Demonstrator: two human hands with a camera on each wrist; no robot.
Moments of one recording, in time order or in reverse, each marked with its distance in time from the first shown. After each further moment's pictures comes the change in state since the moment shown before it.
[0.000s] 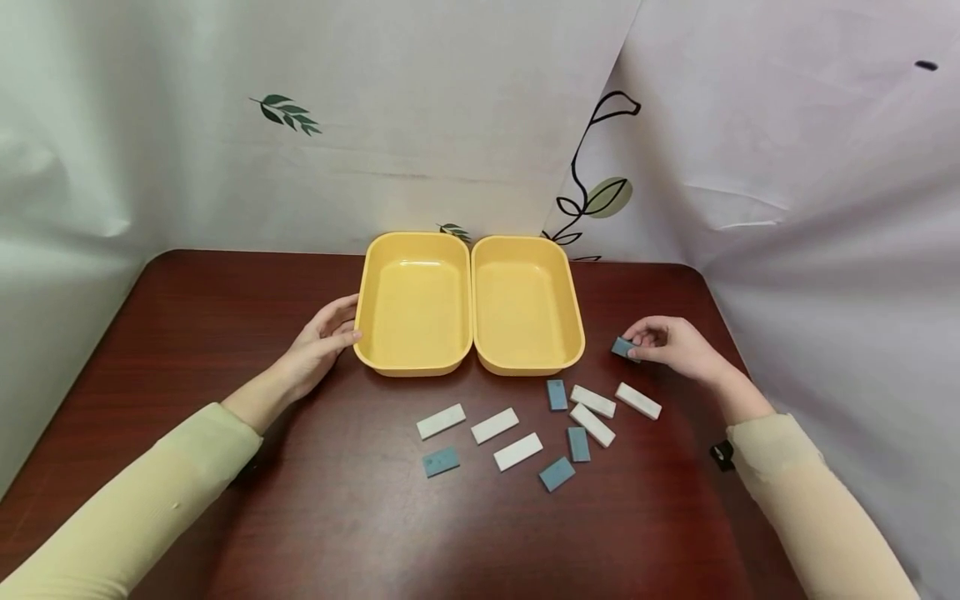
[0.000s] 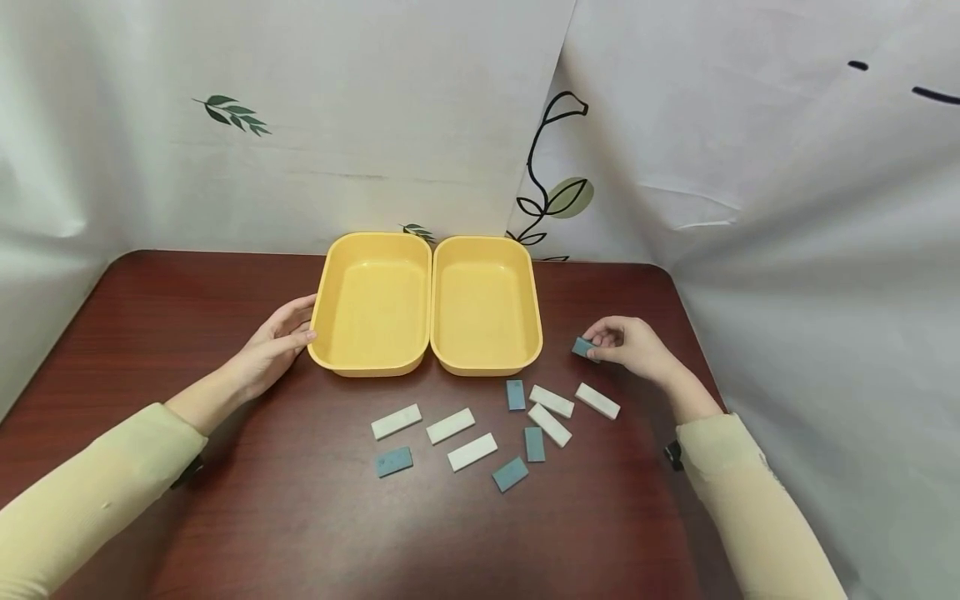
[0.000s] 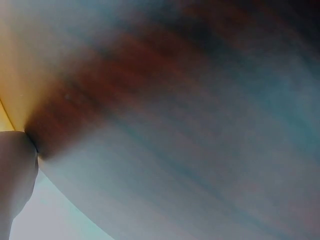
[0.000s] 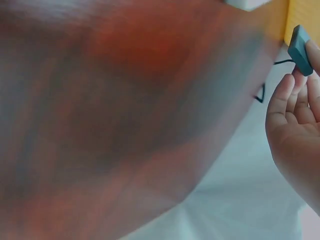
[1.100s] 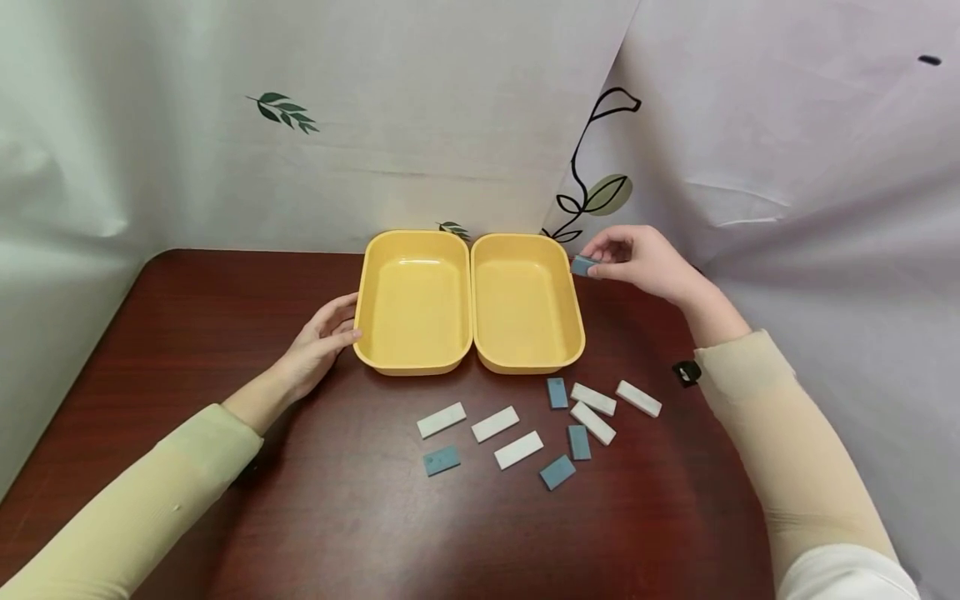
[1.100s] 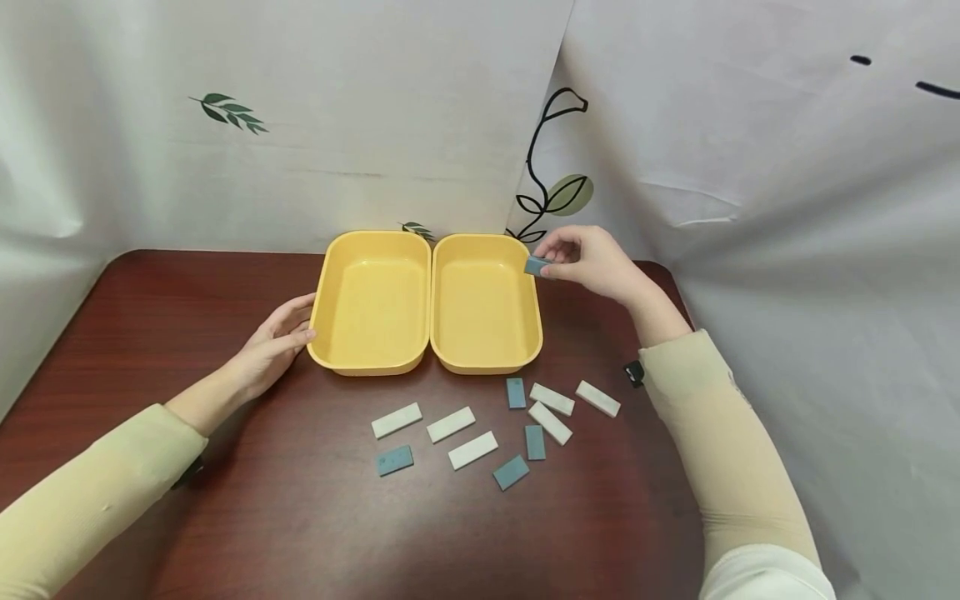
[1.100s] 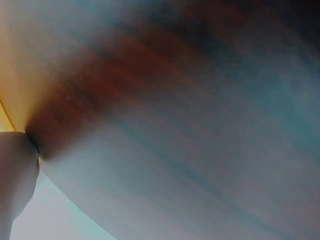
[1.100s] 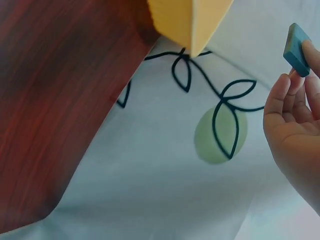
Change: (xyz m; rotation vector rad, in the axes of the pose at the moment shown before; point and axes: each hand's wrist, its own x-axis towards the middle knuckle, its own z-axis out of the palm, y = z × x) left_hand 0.002 -0.003 -0.001 0.031 -0.005 0.017; right_hand 0.068 -0.120 -0.035 -0.013 0.090 -0.188
